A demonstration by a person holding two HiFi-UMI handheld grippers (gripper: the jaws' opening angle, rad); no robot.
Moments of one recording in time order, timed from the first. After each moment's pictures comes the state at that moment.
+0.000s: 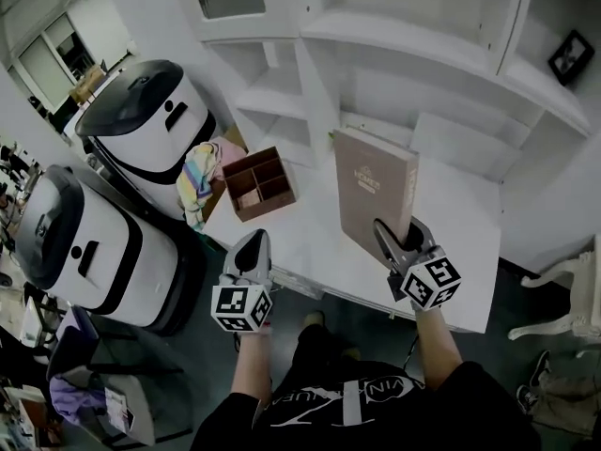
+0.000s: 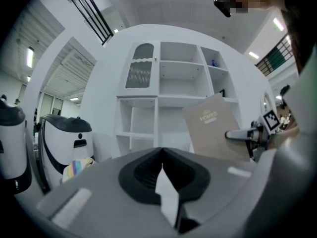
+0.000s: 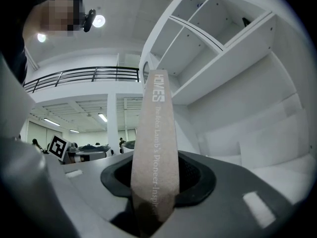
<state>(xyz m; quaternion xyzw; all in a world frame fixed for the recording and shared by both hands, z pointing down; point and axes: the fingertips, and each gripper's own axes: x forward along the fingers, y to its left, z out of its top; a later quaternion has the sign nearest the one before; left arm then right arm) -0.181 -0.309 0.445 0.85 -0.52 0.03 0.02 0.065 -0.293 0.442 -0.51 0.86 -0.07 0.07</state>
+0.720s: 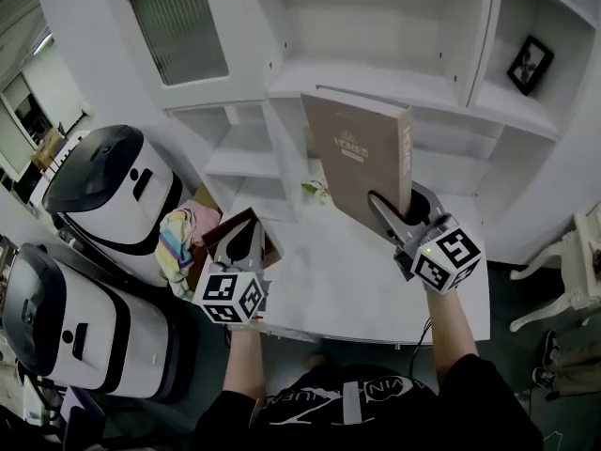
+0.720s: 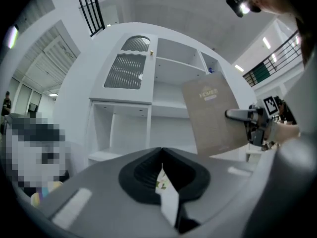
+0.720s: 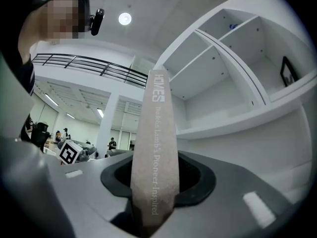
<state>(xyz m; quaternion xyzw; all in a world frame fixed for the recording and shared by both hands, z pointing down) -0.131 -0.450 0.357 0.91 -0.42 0.00 0.00 0.083 -0.369 0.278 -0.55 0.83 0.07 0.06</state>
